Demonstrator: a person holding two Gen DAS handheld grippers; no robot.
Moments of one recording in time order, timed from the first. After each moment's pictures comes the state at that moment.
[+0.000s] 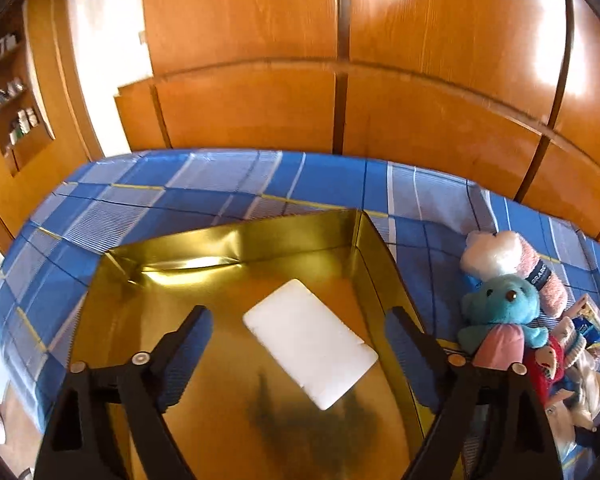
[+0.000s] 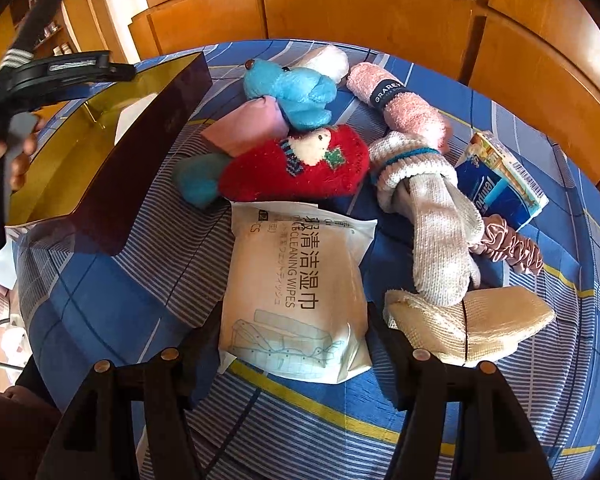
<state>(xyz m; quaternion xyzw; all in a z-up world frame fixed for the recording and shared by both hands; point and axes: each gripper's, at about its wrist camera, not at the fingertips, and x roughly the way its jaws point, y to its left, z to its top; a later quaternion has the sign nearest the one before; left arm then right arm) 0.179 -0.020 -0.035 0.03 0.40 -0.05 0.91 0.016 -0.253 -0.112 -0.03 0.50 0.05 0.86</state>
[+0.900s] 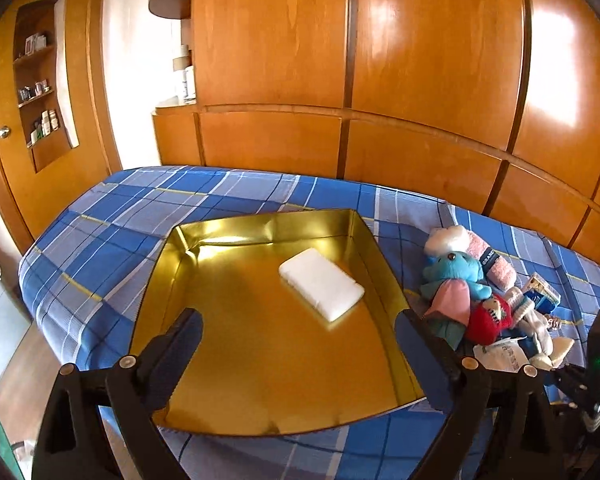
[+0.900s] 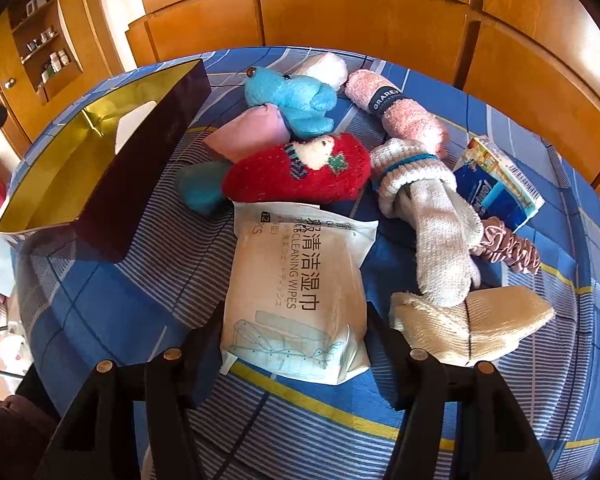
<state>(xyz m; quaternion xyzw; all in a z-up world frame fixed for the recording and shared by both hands) 0.043 0.018 0.014 0.00 0.34 -0.04 0.94 0.013 -0.247 -0.110 -0.02 0.49 0.05 0.87</state>
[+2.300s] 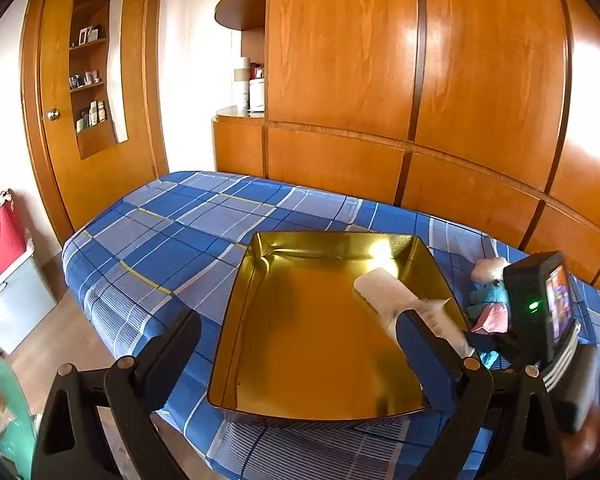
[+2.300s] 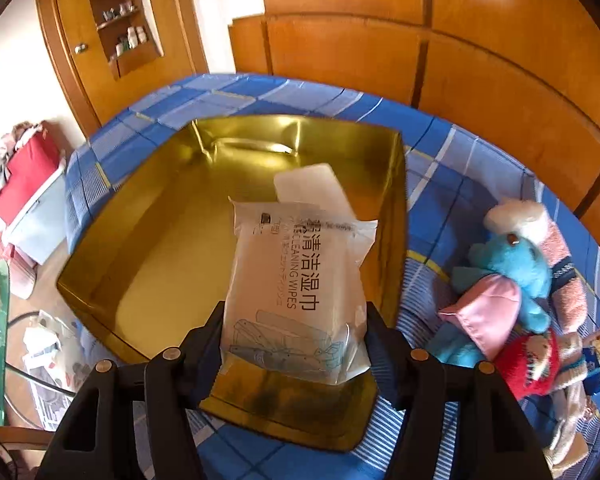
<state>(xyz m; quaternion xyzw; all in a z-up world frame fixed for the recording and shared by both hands) 0.011 0.089 0.030 -0.03 0.31 0.03 0.95 0.089 -0.071 -0.080 -0.08 0.46 0.16 0.87</state>
